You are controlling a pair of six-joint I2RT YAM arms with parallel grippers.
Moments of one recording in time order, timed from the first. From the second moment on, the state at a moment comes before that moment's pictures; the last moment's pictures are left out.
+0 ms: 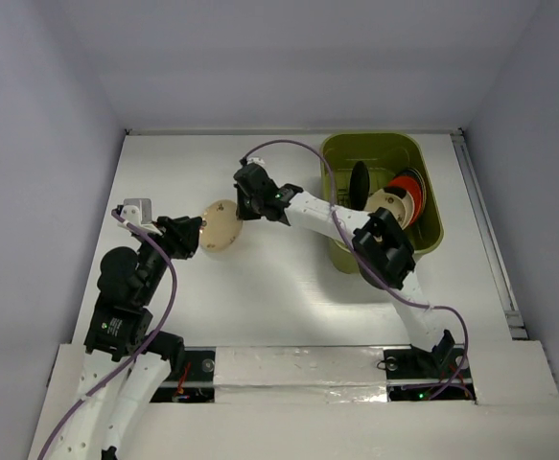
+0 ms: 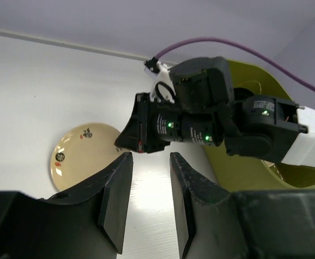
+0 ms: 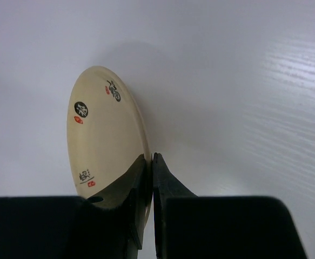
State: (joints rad) left arm -0.27 0.42 0.68 -0.29 0.03 -0.41; right arm 0.86 2.28 1.94 -0.35 0.15 0.61
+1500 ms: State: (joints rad) left arm -0.27 0.46 0.68 -0.29 0.08 -0.41; right arm 0.45 1.60 1.29 -0.47 0.59 0.31
